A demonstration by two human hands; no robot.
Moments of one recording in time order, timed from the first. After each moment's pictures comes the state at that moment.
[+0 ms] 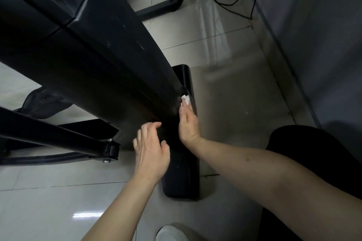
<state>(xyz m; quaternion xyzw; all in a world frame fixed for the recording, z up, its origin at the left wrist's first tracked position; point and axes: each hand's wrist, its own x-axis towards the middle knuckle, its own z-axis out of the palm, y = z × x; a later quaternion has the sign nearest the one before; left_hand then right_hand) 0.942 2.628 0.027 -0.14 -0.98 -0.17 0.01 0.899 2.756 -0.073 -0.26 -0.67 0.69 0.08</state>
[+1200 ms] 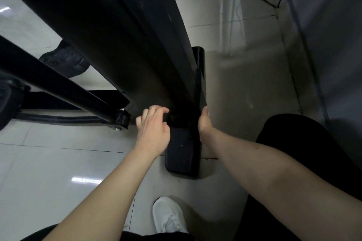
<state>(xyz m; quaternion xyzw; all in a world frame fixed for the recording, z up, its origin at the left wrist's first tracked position) 0.942 2.600 0.027 -0.13 -0.98 -0.13 -0.03 0.904 2.745 -0.193 -0.44 -0.48 0.74 -0.16</state>
